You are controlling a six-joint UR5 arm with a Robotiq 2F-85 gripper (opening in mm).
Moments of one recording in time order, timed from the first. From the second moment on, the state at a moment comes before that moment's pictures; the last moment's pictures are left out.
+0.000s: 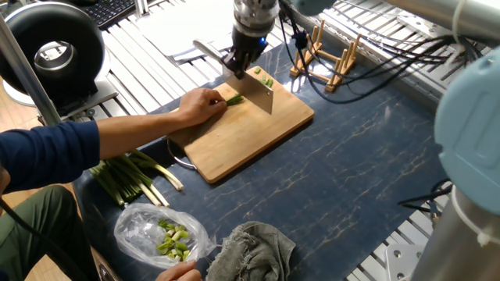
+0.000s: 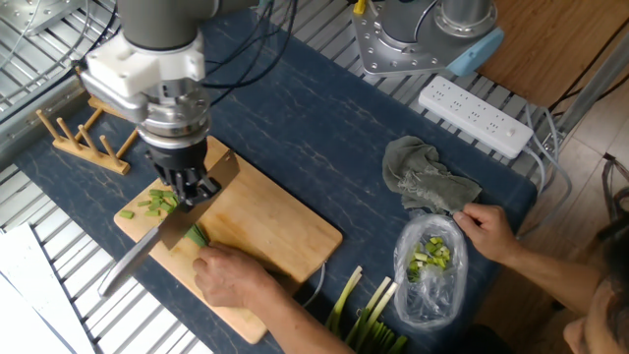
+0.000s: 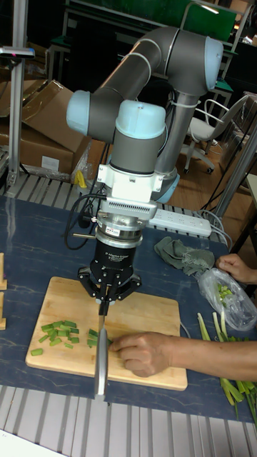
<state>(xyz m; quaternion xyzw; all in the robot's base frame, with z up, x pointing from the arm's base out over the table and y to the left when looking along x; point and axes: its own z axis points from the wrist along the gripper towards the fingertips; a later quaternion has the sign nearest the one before) 0.636 -0.013 0.095 -0.01 0.99 0.03 0.12</state>
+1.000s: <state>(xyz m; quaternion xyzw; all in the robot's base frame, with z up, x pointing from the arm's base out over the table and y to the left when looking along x) 0.630 -0.018 0.080 -0.01 0.99 0.02 0.13</state>
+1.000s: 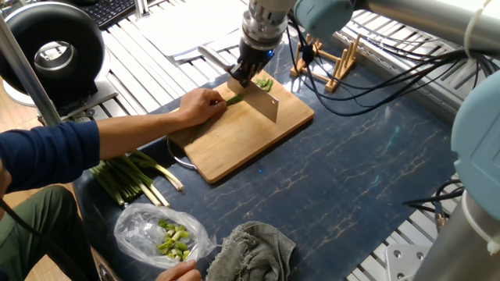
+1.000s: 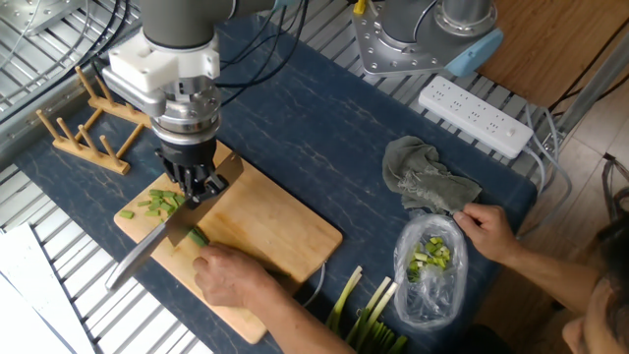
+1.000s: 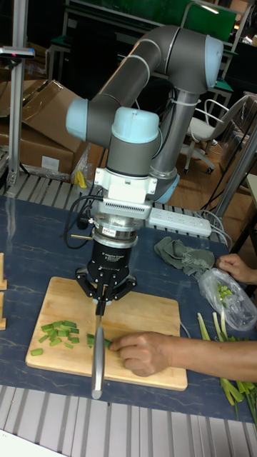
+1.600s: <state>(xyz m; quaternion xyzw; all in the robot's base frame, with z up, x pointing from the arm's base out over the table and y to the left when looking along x) 0.639 -0.018 0.071 -0.01 0.99 0.02 0.14</state>
